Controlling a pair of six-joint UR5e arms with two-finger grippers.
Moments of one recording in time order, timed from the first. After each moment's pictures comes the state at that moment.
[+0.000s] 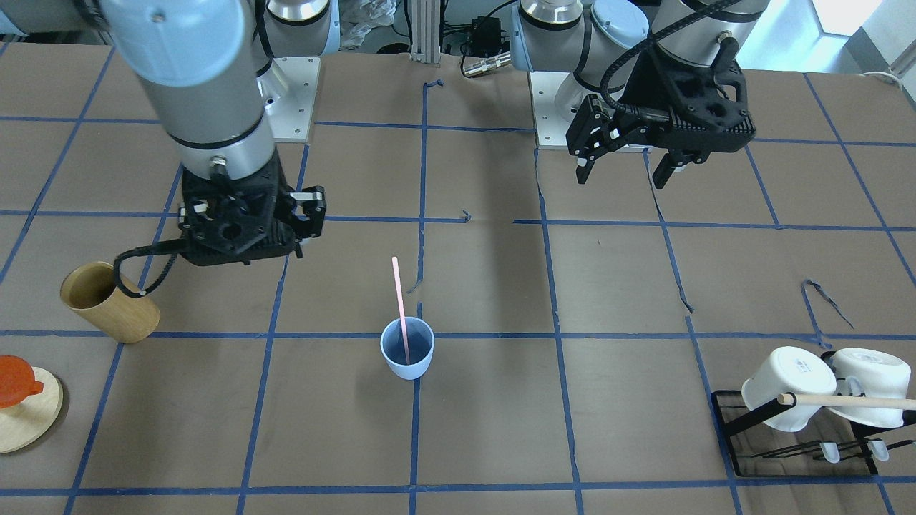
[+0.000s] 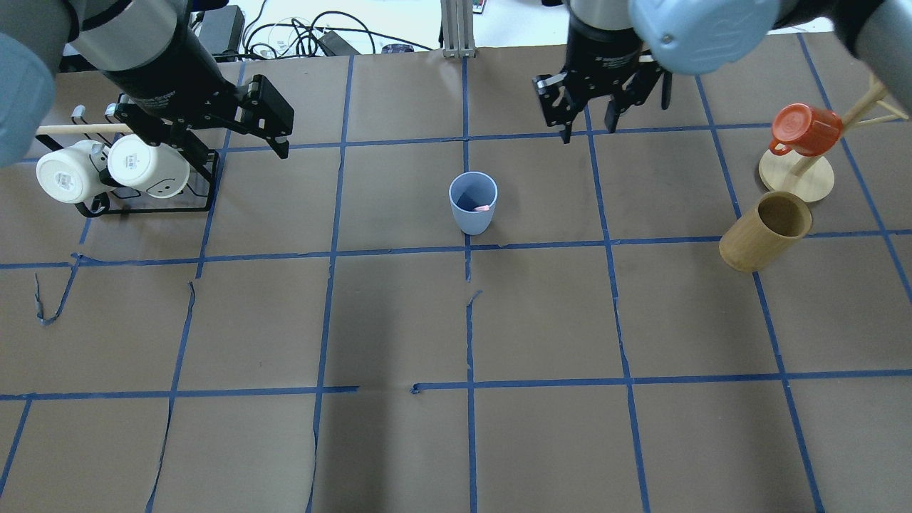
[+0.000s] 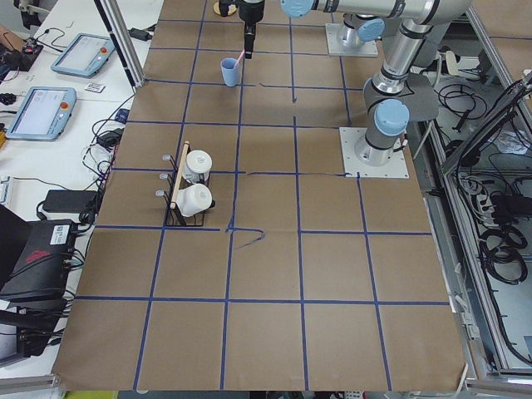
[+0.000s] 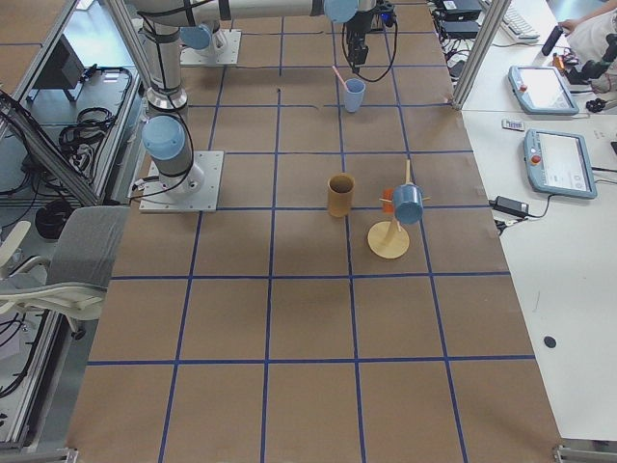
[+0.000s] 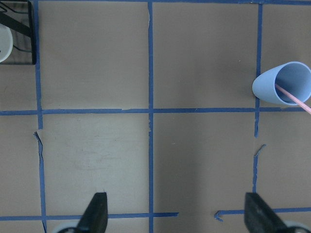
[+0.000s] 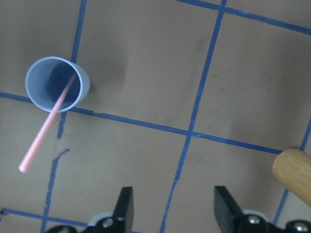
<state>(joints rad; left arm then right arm) -1.57 -1.55 -1.54 -1.55 1.52 0.00 1.69 -1.36 1.37 -1.57 -1.62 -0.15</state>
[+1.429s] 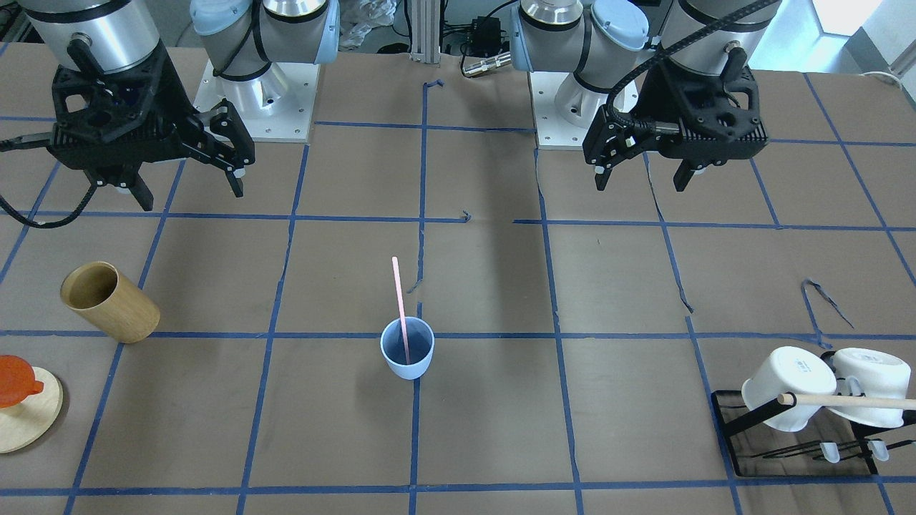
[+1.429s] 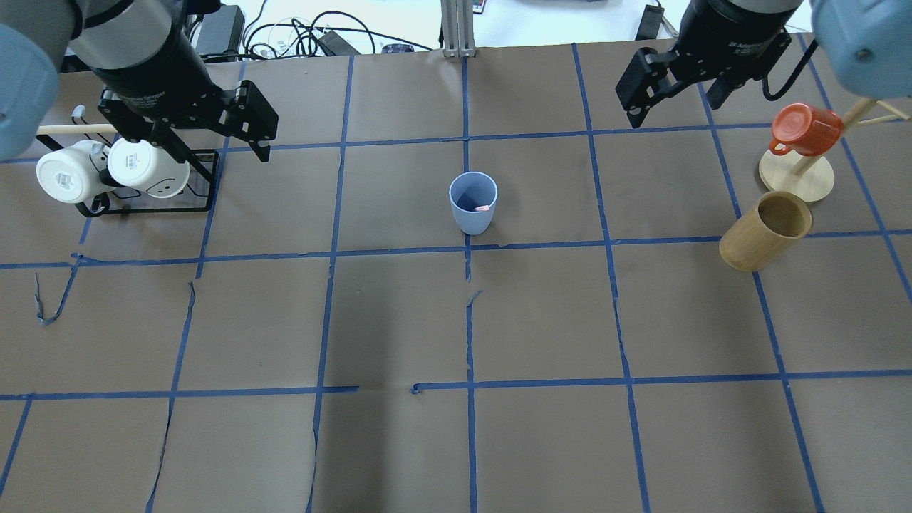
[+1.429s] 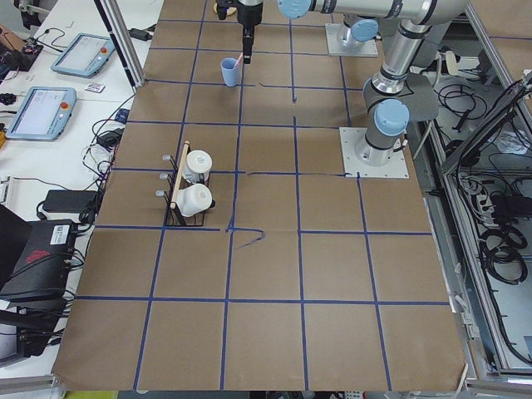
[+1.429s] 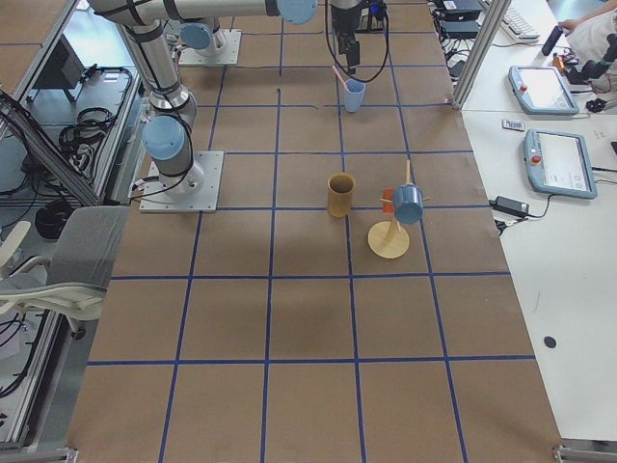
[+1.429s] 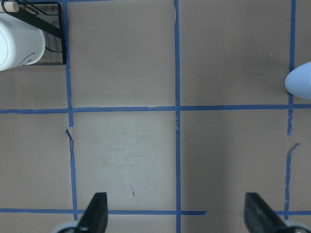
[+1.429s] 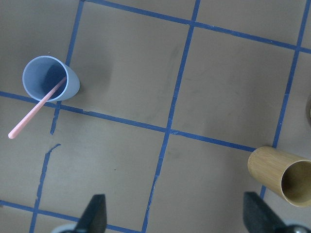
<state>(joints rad) -1.56 -1.56 -1.53 -1.56 1.59 0.01 1.56 -1.54 1.50 -1.64 -1.54 -0.20</state>
